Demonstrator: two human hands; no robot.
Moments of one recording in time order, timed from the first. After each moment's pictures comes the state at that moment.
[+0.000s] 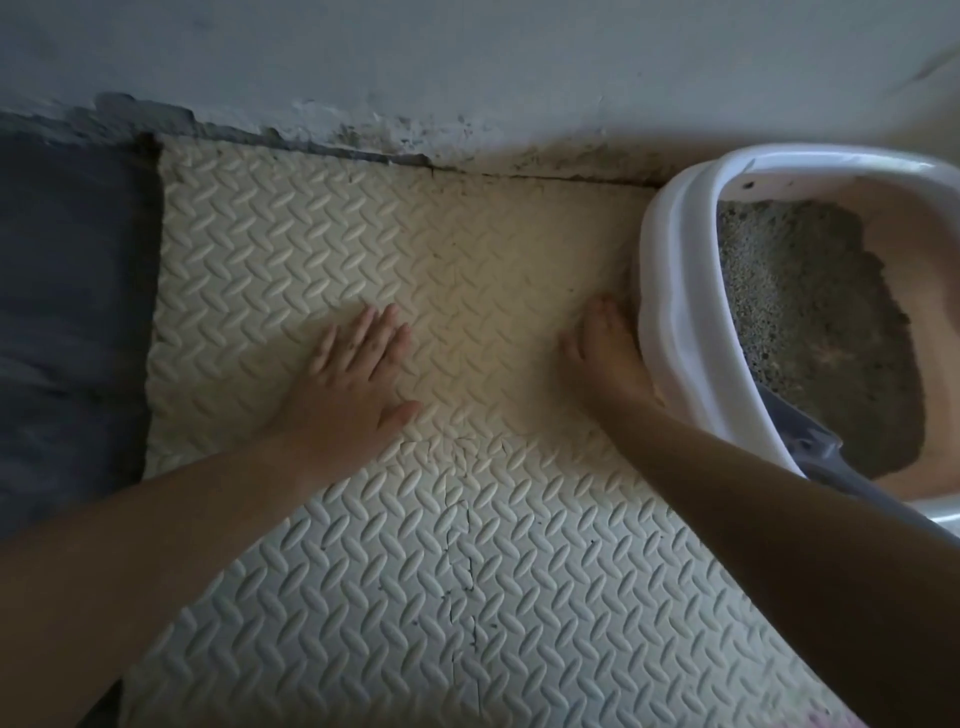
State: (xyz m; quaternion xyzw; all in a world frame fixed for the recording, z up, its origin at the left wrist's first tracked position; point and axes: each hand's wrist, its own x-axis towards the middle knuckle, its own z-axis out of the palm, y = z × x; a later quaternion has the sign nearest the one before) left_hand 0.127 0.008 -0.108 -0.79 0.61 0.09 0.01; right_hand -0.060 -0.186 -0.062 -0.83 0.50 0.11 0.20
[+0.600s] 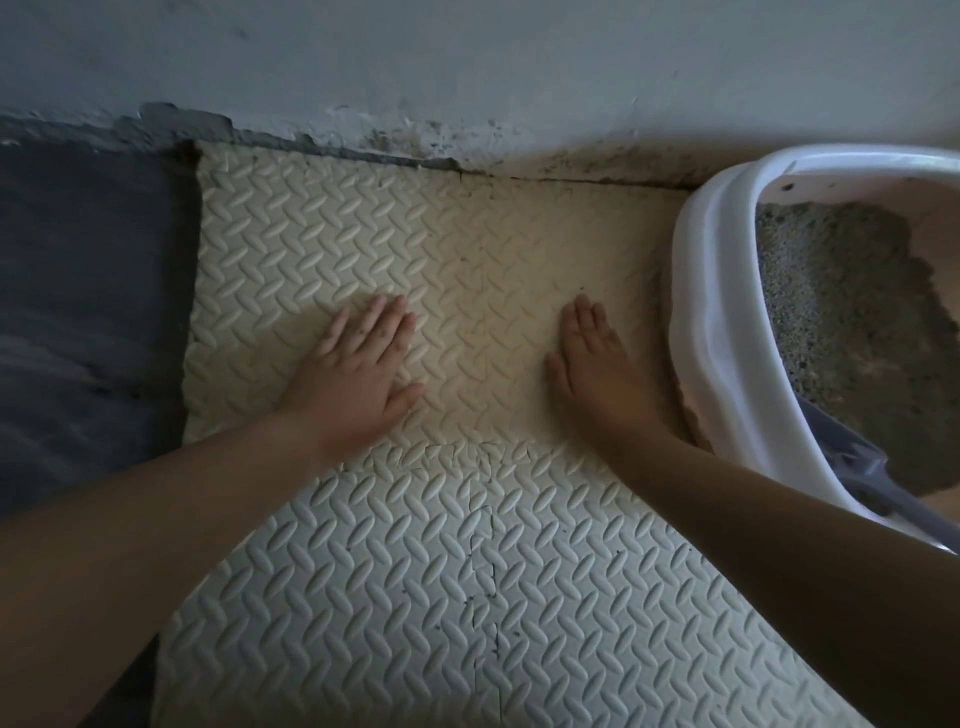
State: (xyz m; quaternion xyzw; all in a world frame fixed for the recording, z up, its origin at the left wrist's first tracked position) left_hand 0.153 0.006 -0.105 -0.79 0.61 0.09 0.02; right_hand -0.053 -0.168 -0.081 -0.90 0.39 0.14 0.14
